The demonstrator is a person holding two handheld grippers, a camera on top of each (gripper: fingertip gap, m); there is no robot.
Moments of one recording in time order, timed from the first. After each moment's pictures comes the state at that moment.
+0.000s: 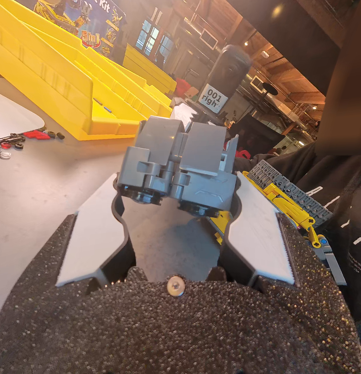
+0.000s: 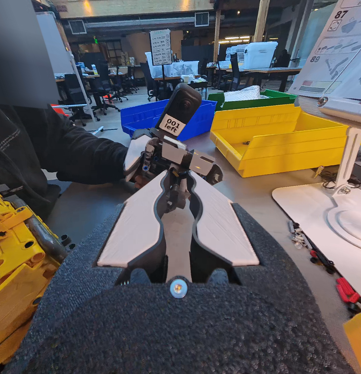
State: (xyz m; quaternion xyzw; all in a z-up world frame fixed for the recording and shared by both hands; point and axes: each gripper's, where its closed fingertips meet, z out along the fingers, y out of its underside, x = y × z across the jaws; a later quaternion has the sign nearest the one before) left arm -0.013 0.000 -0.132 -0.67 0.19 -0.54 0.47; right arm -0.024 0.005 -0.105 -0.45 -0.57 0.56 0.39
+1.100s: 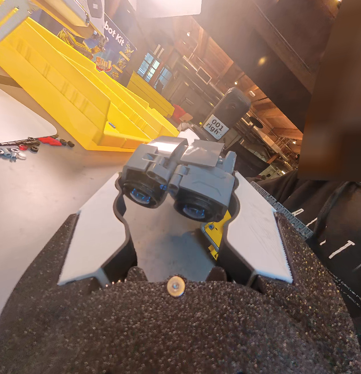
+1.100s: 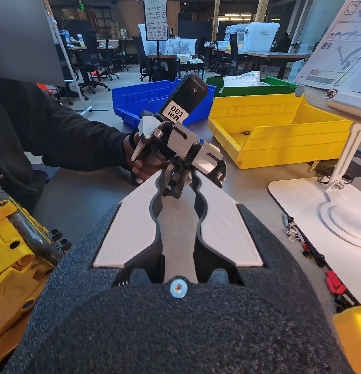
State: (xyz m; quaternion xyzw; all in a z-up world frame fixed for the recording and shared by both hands) left arm -0.033 0.010 -0.122 -0.65 0.13 -0.58 0.48; right arm -0.028 0.002 -0.117 -0.46 -0.60 0.51 0.40
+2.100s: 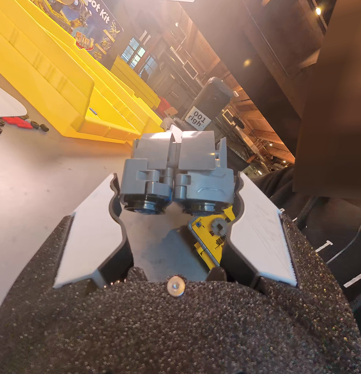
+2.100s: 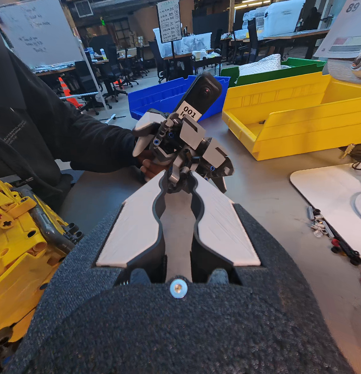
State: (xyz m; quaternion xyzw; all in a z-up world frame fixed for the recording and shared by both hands) left arm -0.023 0.004 -0.123 -0.64 0.12 -0.62 0.43; right arm -0.023 0.000 -0.123 -0.47 -0.59 0.56 0.34
